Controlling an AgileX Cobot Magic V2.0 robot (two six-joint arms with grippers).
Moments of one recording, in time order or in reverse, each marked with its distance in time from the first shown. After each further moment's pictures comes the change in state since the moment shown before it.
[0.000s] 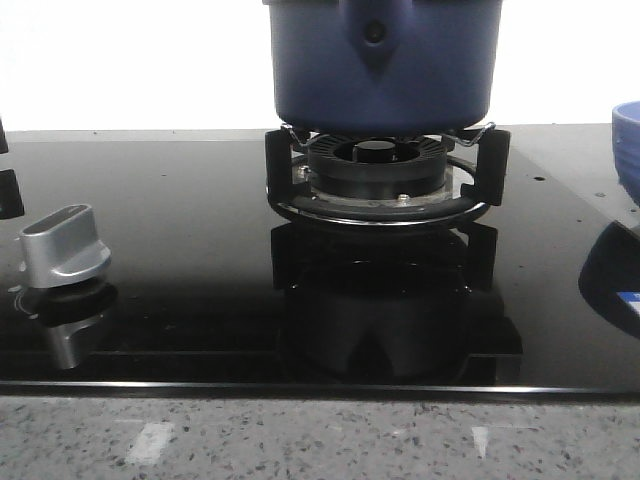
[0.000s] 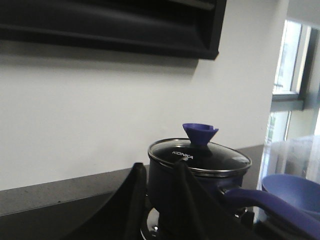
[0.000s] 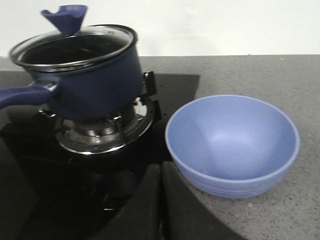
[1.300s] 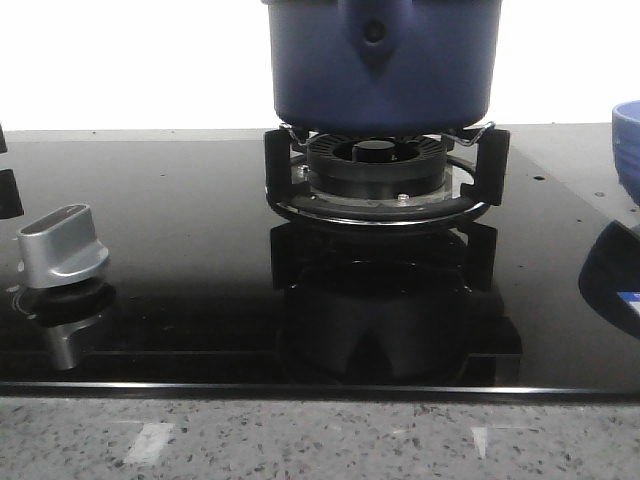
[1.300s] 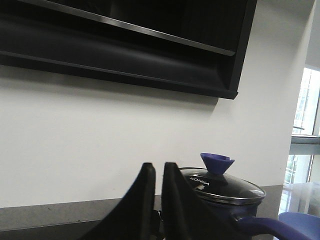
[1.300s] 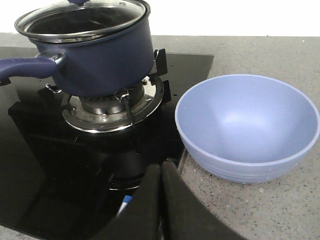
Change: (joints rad) left arm 0.000 -0.169 0.046 -0.005 -0.088 -0.043; right arm 0.047 0.000 0.046 -0.007 0.004 -0.002
